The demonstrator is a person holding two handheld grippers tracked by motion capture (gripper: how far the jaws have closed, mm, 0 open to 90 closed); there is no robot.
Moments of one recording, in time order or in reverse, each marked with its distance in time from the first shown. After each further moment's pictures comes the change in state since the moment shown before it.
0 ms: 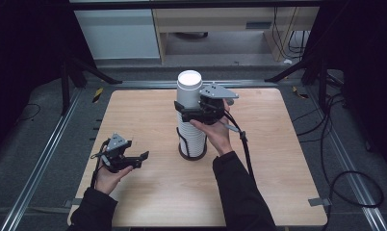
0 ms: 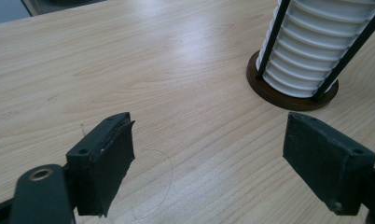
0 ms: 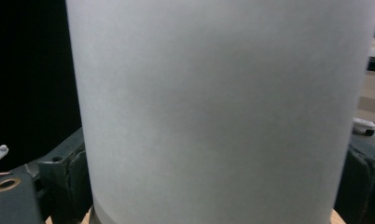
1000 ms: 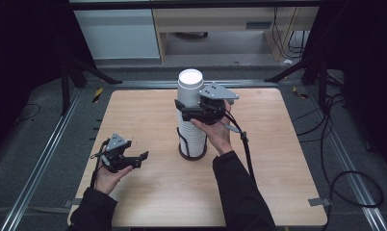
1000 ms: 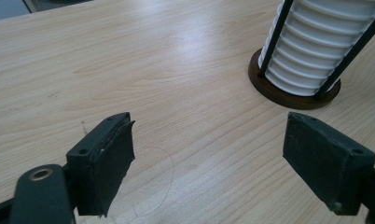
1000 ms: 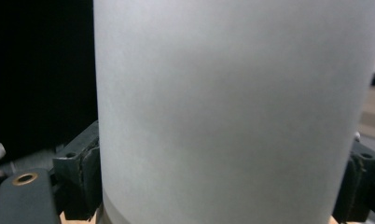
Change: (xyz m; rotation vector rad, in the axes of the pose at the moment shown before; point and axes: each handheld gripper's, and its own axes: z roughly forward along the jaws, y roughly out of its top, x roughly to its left) left arm 0.001 -0.001 0.000 0.006 0.001 -0.006; right arm 0.004 0.006 -0.006 -0.020 -0.023 -0.047
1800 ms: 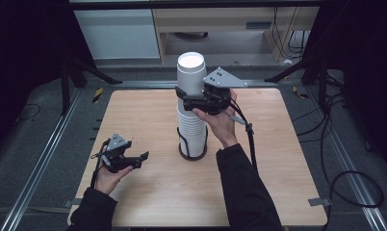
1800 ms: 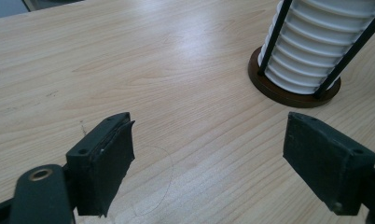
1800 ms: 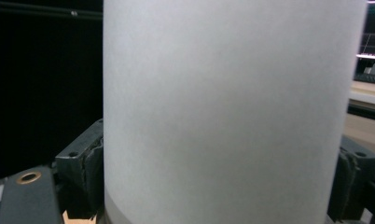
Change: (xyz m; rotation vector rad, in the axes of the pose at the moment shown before) left arm -0.001 0.000 0.001 0.006 -0.002 0.004; right arm 0.001 0.047 -0.018 -0.067 -0.001 -0.038
